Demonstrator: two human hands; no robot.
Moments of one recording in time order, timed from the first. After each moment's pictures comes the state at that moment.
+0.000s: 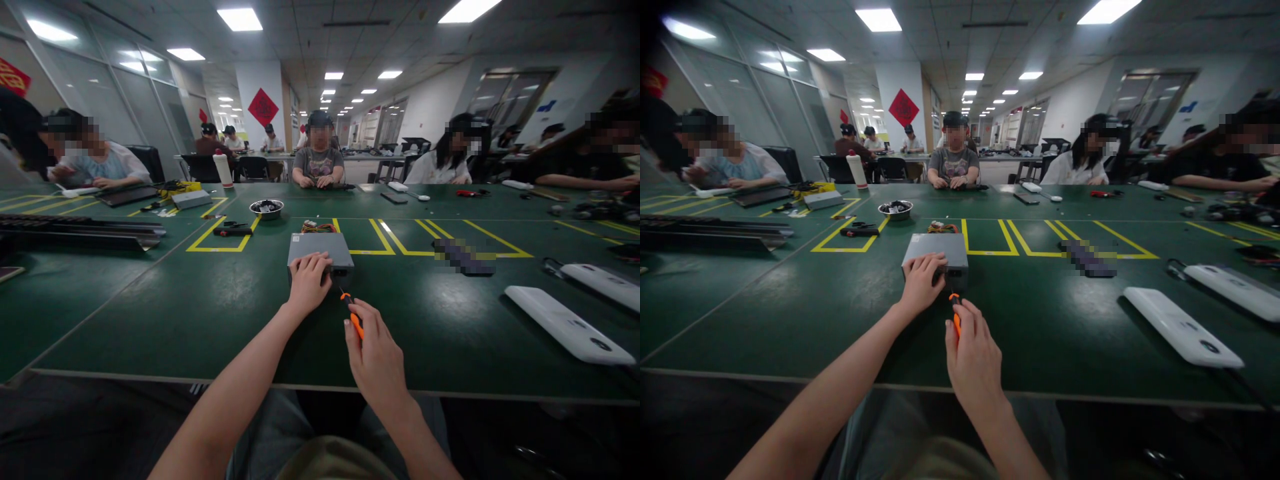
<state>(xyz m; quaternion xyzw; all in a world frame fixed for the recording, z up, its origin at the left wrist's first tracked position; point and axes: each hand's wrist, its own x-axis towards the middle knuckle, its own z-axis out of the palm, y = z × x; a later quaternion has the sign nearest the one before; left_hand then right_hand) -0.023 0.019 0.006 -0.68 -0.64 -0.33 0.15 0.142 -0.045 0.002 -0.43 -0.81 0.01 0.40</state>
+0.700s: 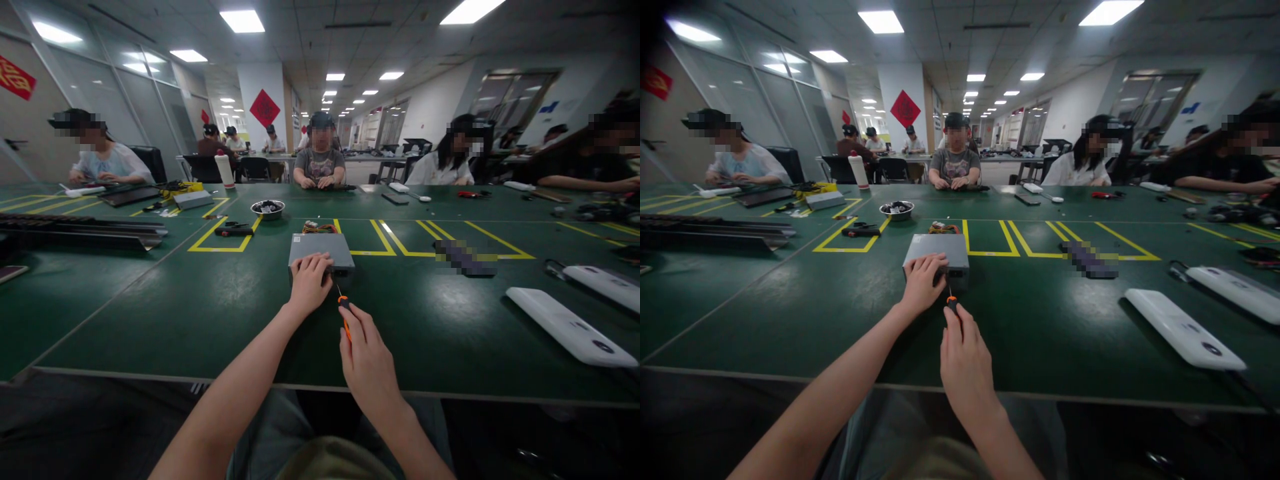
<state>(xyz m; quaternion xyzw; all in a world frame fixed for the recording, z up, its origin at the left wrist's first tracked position) -0.022 0.018 0.006 -0.67 -0.65 -0.33 0.15 0.136 -0.050 -0.003 -0.39 -0.83 -0.02 0.39</state>
